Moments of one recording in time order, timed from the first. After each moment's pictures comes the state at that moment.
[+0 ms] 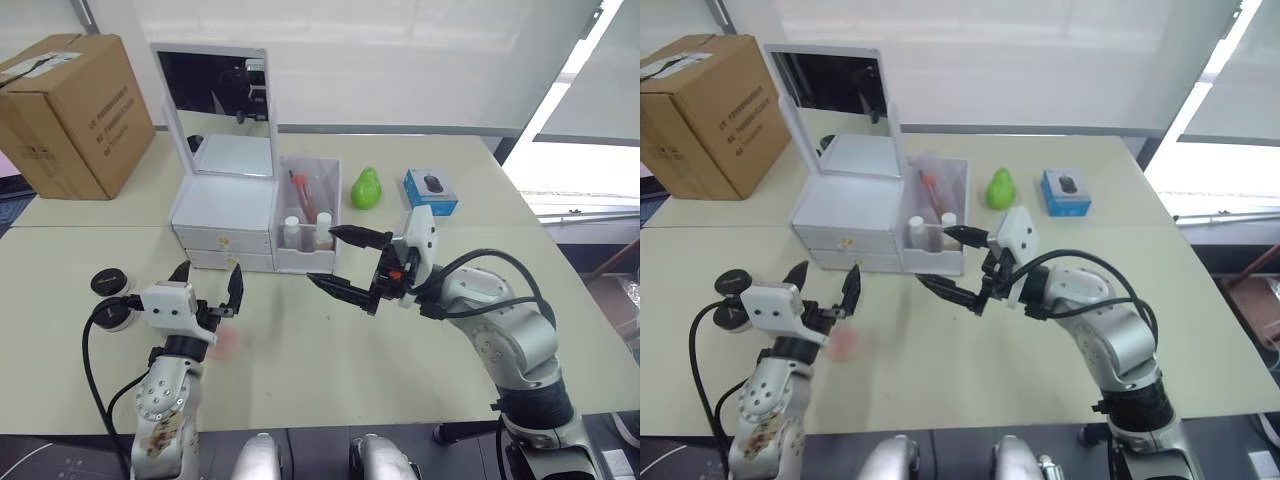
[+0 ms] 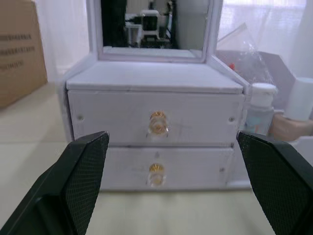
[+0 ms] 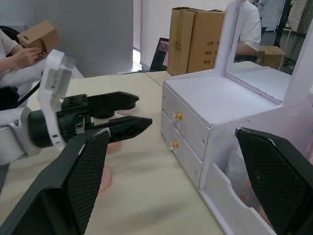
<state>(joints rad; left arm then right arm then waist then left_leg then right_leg) 0.09 0.07 0.16 -0.37 -0.04 0.02 -0.16 -0.43 -0.42 0.14 -0.40 0.52 0.50 0.75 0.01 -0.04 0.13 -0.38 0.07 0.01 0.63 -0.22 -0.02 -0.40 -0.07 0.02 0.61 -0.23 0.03</state>
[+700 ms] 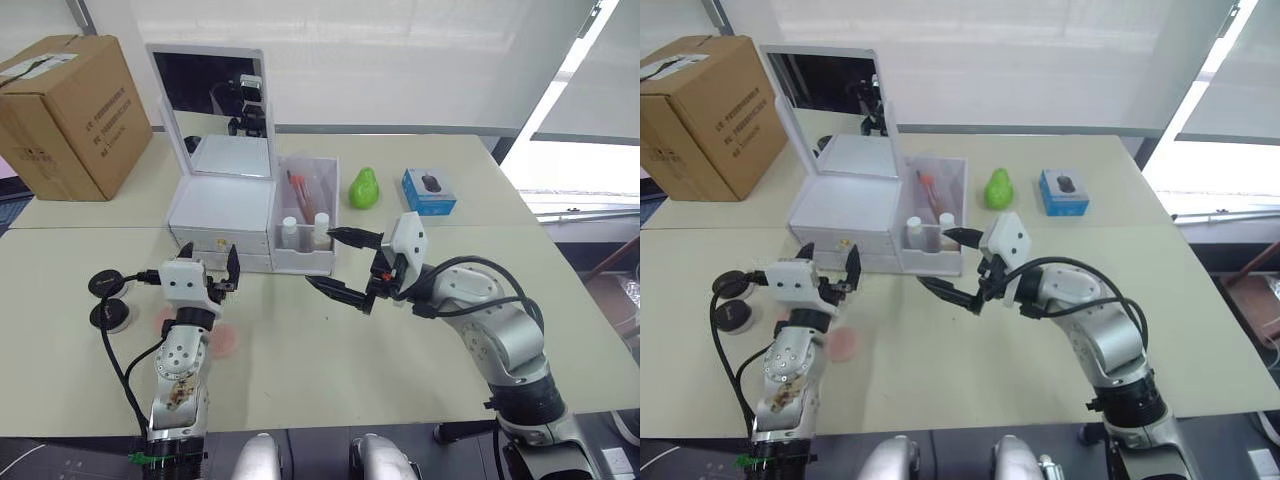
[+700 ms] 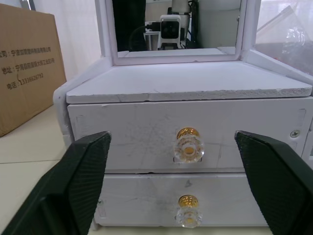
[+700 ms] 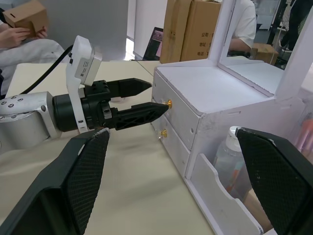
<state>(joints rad) -0.09 0.12 0.17 -0.13 -0.06 -0.06 -0.12 -0.43 -0.42 0.17 -0.36 0.45 0.46 0.75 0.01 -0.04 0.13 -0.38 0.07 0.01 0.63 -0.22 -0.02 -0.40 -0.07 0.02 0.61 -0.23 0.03</state>
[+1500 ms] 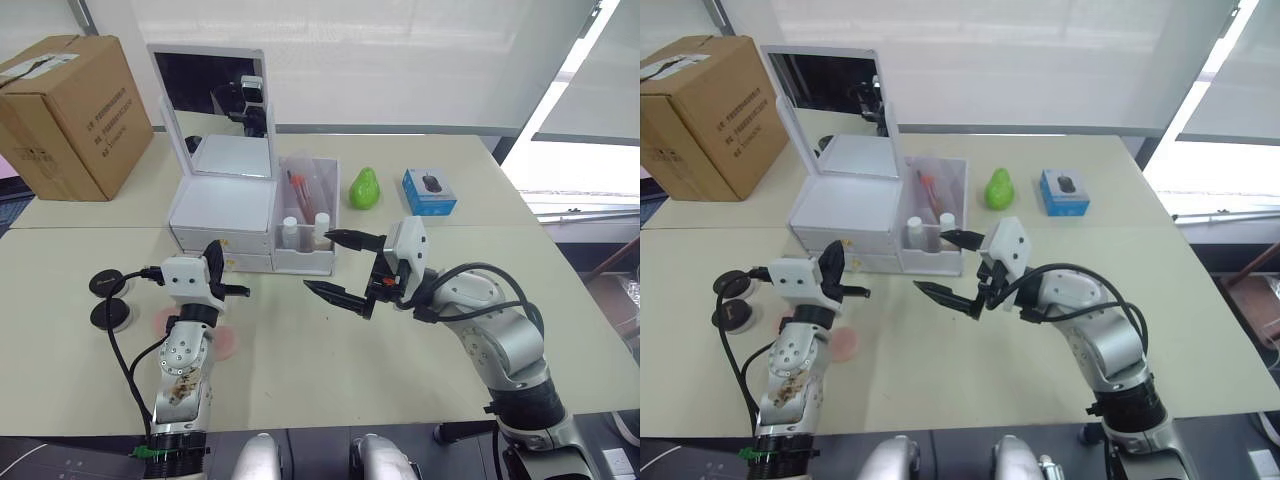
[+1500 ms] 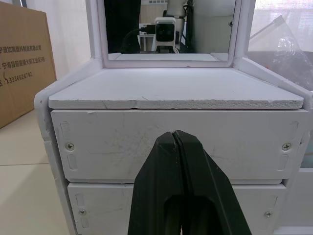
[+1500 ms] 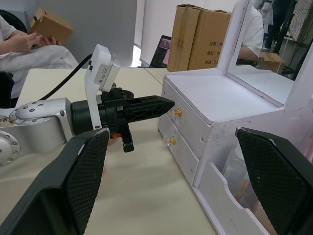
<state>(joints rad) -0.10 0.12 0.16 -0.11 -0.11 -0.06 -0.12 -0.42 -0.41 0.17 -0.38 0.45 0.43 0.78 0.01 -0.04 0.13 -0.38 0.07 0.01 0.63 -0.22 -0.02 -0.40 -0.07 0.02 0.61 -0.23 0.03</state>
